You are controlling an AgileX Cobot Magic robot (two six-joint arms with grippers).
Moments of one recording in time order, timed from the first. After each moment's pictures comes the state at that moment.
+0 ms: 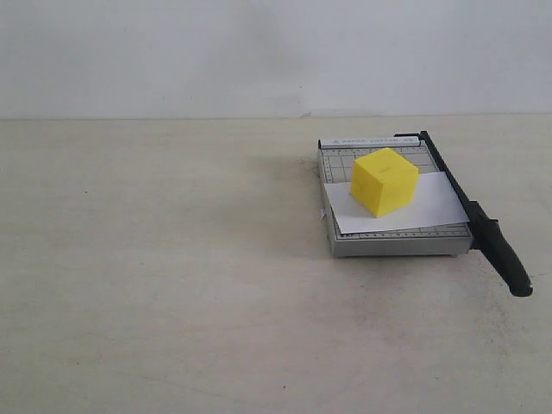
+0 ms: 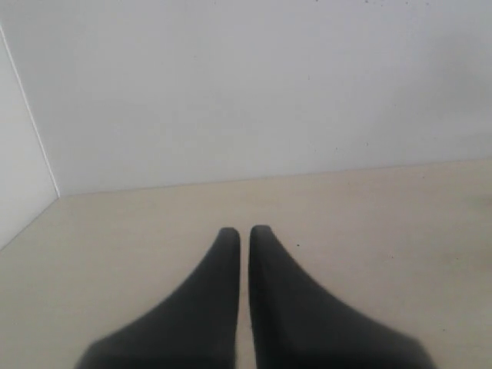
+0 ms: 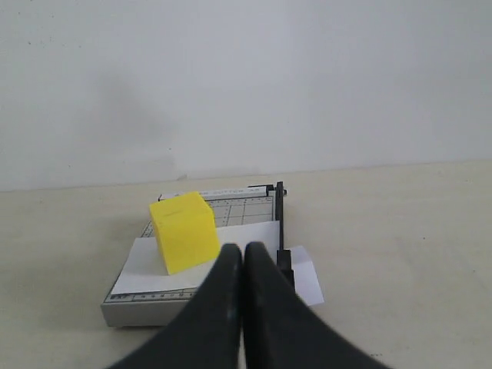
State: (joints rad) left arm 0.08 0.00 0.00 0.08 0.13 0.03; right arm 0.11 0.01 -0.01 0.22 0.13 -0.09
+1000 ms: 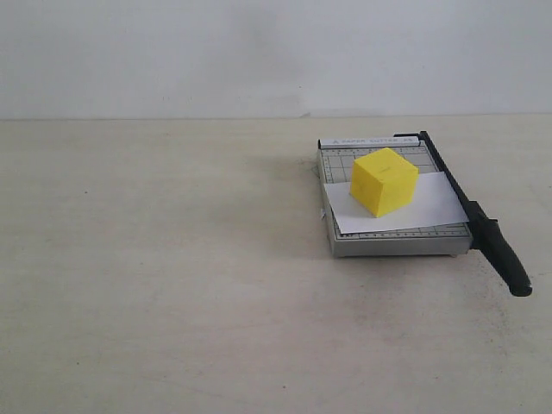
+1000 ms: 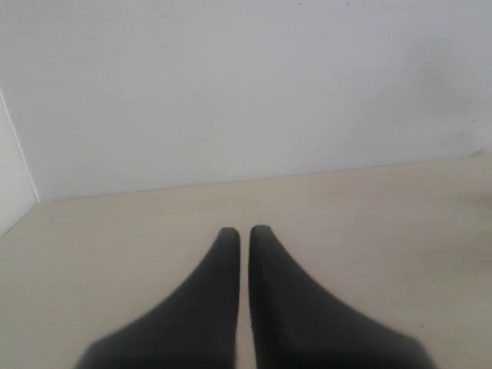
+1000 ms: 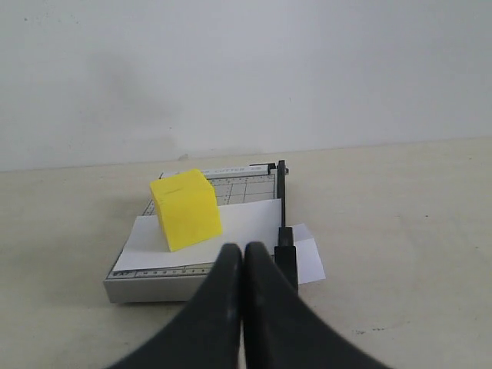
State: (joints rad) left arm 0.04 0.00 0.00 0.08 0.13 0.03; right arm 0.11 0.01 0.00 0.22 0.17 -0.08
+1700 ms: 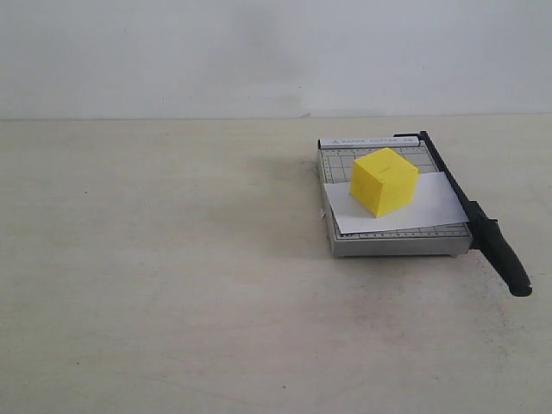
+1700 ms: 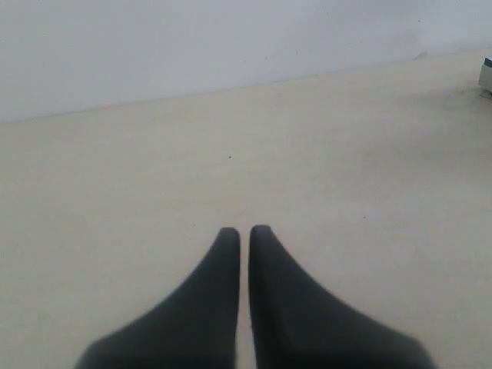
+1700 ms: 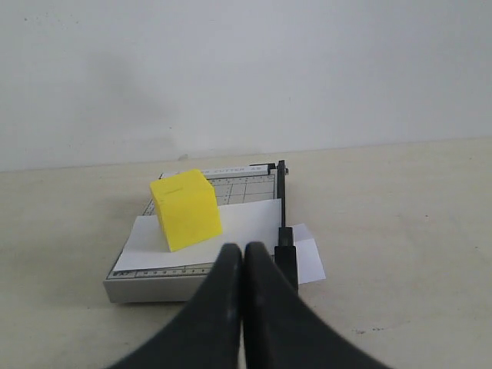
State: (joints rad) left arm -0.08 0.00 0.00 0.08 0.34 0.03; right arm 0.11 0.01 0.00 0.22 0.17 -0.08
